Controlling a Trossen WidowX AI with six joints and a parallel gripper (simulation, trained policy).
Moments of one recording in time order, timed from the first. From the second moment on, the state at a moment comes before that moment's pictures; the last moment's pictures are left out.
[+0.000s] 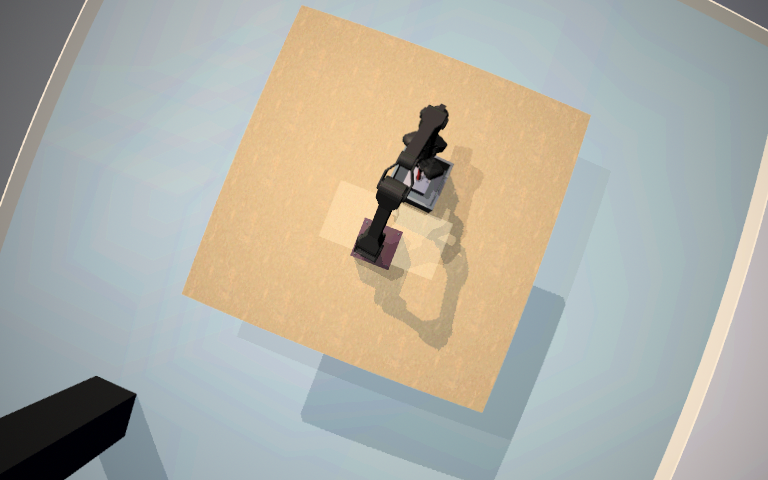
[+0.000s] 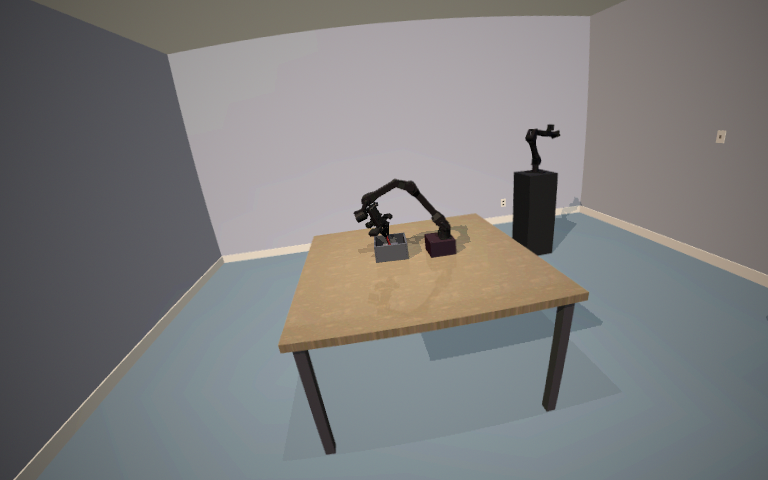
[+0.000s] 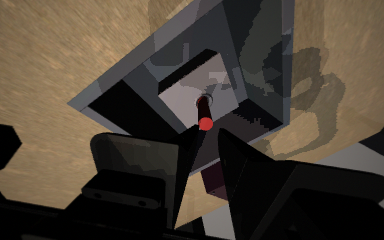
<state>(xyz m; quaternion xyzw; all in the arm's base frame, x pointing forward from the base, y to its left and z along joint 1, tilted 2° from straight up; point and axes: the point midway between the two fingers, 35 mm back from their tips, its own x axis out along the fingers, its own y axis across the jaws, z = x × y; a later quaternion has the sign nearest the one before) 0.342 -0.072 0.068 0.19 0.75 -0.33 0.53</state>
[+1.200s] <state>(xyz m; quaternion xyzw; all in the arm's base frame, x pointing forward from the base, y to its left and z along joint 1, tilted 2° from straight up) 0.389 -0.068 0.050 0.21 0.74 -0.30 0.56</state>
